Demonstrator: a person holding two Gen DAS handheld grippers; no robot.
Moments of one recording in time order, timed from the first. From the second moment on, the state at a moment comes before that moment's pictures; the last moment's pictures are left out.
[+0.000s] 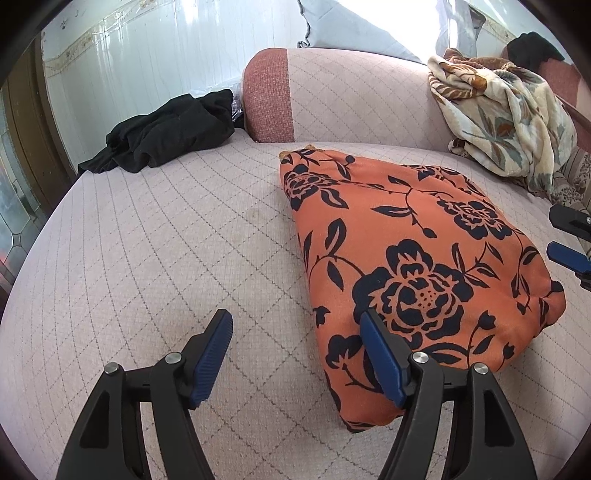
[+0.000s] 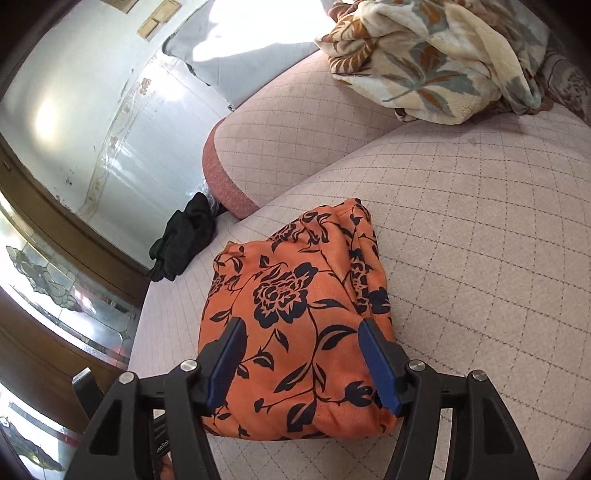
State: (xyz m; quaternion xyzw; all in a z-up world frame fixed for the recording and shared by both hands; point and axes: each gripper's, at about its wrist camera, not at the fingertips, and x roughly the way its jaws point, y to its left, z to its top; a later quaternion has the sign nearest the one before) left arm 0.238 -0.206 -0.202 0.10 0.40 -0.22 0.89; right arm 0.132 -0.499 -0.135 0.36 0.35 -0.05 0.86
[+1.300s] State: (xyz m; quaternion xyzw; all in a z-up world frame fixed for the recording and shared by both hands) left arm 0.241 -0.203 -0.194 0.10 0.38 -0.23 0.89; right arm 0.138 -0.497 -0.142 0.38 0.33 -0.04 0.87
